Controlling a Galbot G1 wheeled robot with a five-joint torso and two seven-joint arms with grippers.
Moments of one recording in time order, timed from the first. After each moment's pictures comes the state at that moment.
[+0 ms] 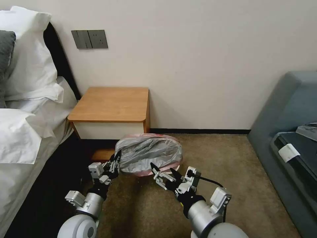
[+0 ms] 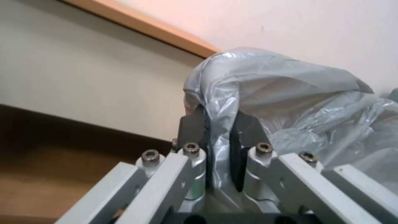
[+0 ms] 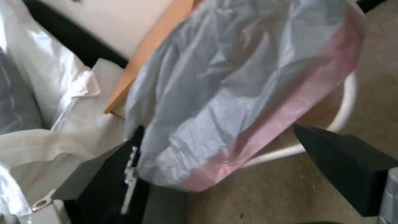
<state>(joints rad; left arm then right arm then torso) 1.58 -1.37 -0.59 -2.07 -0.59 -0.03 0.23 -1.53 1.29 0.02 2.42 0.86 -0.34 0.47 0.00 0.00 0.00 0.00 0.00</state>
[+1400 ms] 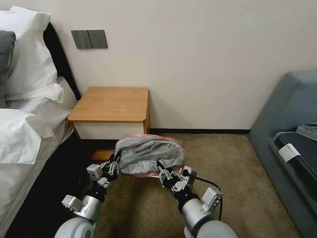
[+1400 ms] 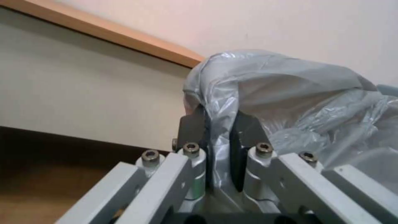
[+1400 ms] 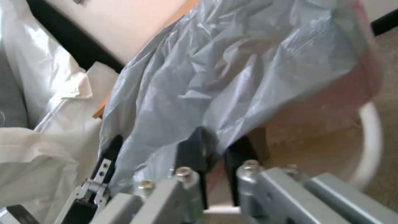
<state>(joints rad) 1.60 -1.36 -0.60 -2.06 -0.57 -0.10 0.29 -1.53 1.33 0.02 2.35 0.70 -0.31 0.38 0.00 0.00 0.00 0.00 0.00</state>
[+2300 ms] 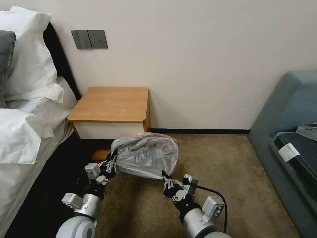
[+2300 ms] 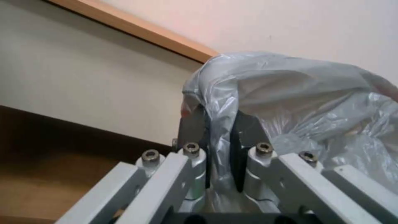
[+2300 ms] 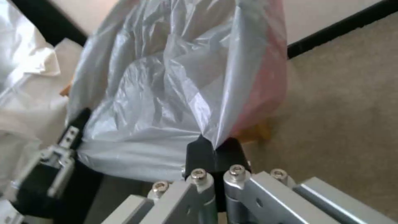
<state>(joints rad) 1.59 -1.38 -0.60 -2.07 -0.59 -0.06 0.21 -1.63 1.35 0.01 2.38 0.54 -0.36 0.40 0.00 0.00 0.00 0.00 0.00</state>
